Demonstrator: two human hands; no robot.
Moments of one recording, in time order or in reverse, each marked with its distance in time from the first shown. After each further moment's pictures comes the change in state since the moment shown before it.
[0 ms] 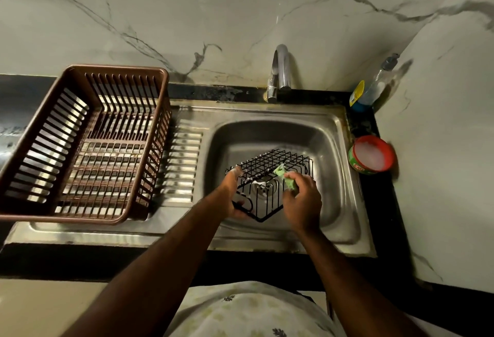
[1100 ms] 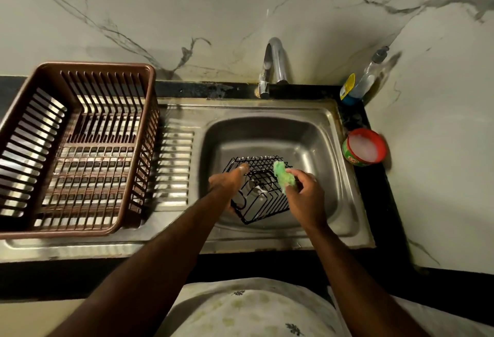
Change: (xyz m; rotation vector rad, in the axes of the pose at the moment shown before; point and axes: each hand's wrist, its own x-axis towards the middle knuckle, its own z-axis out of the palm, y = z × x) left_hand 0.016 0.008 0.002 0.274 0.313 0.304; right_hand 0.004 0.002 -0.007 0.095 -0.095 0.138
